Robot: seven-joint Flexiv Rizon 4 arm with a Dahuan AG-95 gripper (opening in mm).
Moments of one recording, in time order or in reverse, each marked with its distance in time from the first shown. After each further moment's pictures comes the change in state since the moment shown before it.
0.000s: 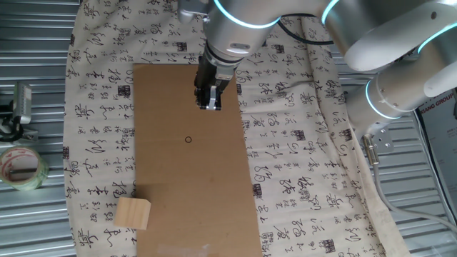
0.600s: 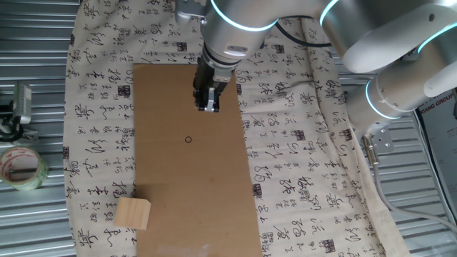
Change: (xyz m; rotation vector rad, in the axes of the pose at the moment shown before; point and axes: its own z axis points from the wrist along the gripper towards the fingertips) arm -0.003 0.005 0.003 -0.001 0.006 0.011
